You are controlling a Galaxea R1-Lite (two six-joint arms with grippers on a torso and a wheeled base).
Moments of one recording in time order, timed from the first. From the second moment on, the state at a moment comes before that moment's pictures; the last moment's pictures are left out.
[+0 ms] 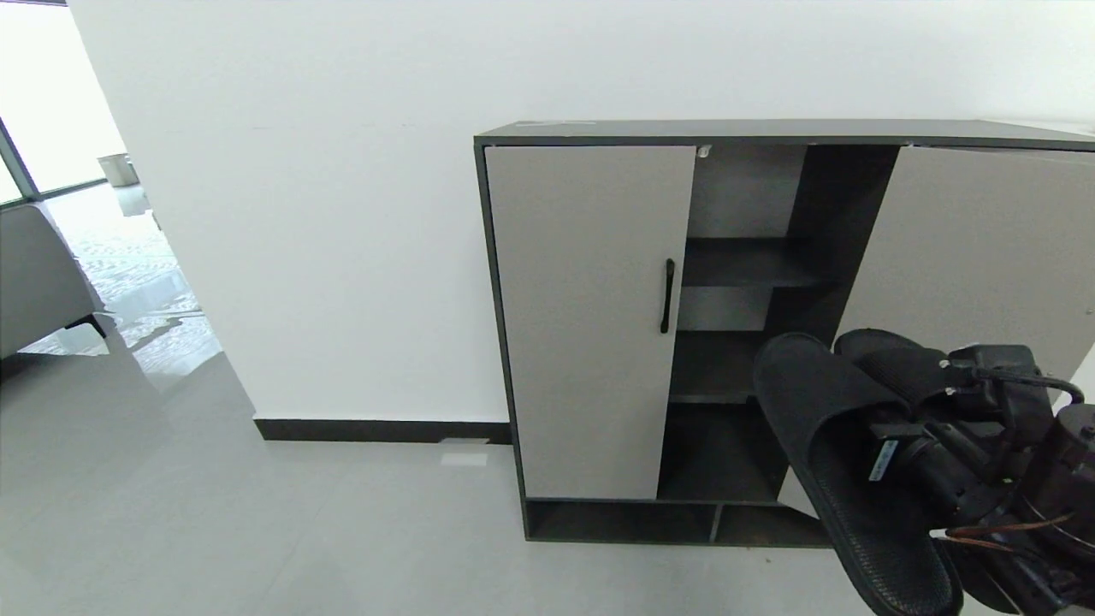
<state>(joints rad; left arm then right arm) 0.00 0.00 0.00 0.00 -0.03 0.01 0.52 1.63 -0.22 -1.38 -0.50 0.06</state>
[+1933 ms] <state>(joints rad) 0.00 0.00 0.00 0.00 -0.03 0.01 0.30 2.00 -1.24 -0.73 -0.38 0.01</state>
